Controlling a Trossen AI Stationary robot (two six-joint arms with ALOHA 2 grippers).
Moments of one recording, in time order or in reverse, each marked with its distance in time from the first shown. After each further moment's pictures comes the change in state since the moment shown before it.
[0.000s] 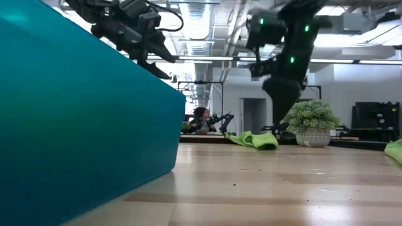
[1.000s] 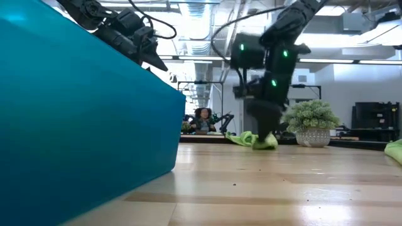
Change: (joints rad) left arm 0.200 0.000 -0.002 -0.003 0.054 0.233; right arm -0.052 0.145 0.055 0.149 -0.081 -0.023
